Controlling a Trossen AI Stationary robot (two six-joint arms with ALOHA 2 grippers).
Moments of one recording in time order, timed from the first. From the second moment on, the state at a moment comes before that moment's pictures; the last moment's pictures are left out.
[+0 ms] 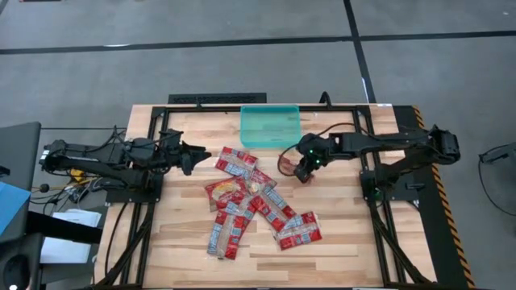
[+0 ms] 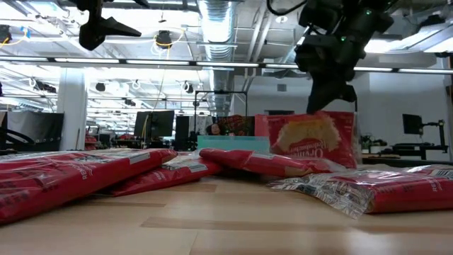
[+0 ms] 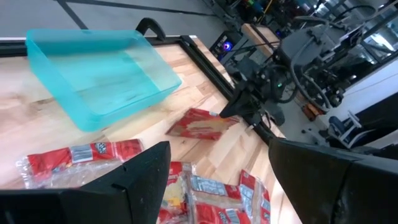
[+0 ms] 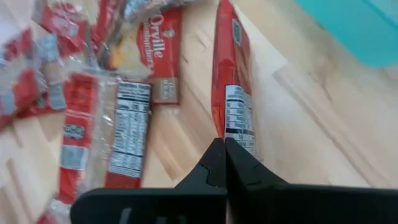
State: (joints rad) left arm -0.10 0.64 0.67 -0.23 -0.46 -0.81; right arm -0.16 1.32 0.85 -0.52 -0.03 0.55
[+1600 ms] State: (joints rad) left arm -0.10 0.64 0.67 -0.28 -0.48 -0.83; right arm -0.35 1.33 0.76 -0.67 0.13 -0.37
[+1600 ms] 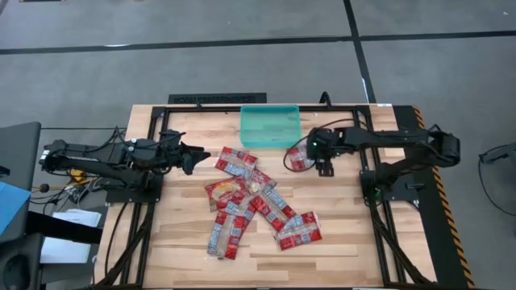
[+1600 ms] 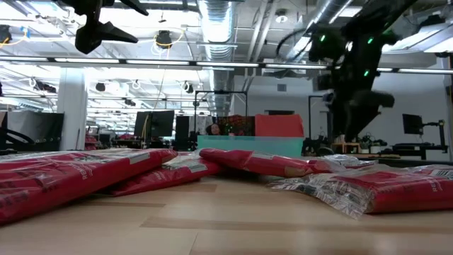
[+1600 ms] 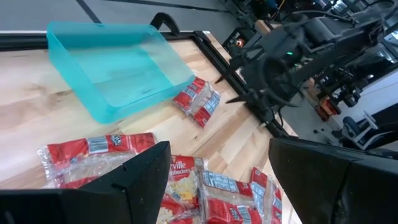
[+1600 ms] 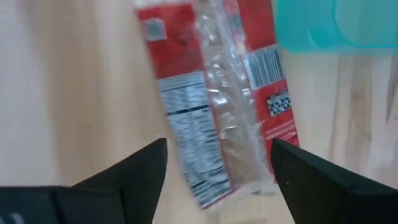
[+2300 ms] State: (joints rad) left arm -0.10 0.64 0.67 -0.33 -0.50 -0.85; right arm -0.43 1.55 0.77 -0.62 0.11 -0.29
